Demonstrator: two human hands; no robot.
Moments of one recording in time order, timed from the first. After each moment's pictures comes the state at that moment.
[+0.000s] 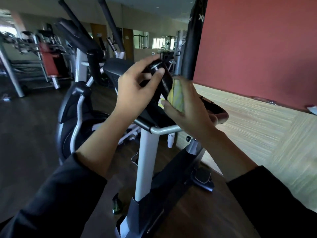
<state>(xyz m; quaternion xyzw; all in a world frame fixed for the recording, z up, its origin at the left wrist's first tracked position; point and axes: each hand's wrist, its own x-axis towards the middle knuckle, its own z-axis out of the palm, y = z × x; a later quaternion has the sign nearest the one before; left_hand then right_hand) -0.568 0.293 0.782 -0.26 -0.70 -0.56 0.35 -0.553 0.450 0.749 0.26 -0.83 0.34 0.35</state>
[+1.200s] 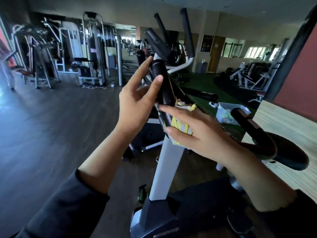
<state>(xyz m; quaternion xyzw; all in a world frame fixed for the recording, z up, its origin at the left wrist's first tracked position) -0.540 0.361 0.765 -0.05 -0.64 -0.60 0.48 -0.606 0.524 0.745 0.59 -0.74 0.29 0.18</state>
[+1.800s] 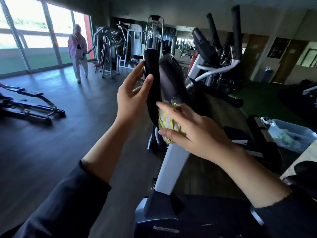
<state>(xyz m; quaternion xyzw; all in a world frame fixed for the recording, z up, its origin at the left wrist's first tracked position) -0.535 0.434 0.753 0.15 -0.61 -0.53 0.57 -0.643 0.574 0.737 0.69 -0.66 0.23 0.15</state>
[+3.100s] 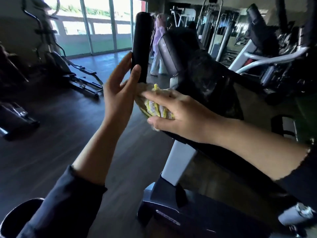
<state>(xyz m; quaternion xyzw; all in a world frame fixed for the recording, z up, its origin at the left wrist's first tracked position) -0.560 0.483 0.712 0.26 -0.52 -0.44 0.68 -0.699 0.569 0.735 0.81 -0.53 0.24 -0.07</state>
